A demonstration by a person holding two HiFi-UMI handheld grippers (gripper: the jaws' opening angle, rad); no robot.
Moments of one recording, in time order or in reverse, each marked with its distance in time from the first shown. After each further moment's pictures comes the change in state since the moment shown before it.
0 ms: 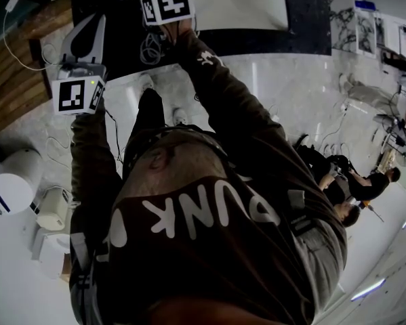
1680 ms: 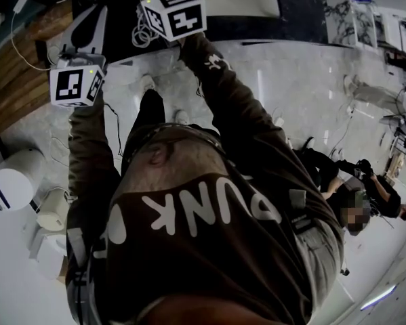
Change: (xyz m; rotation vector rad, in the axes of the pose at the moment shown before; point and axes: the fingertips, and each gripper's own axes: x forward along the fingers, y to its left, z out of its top) left arm -0.025 -0.062 0.048 0.044 -0.027 -0.016; right arm -0.136 0.048 0.042 -0.286 -0.492 0.101
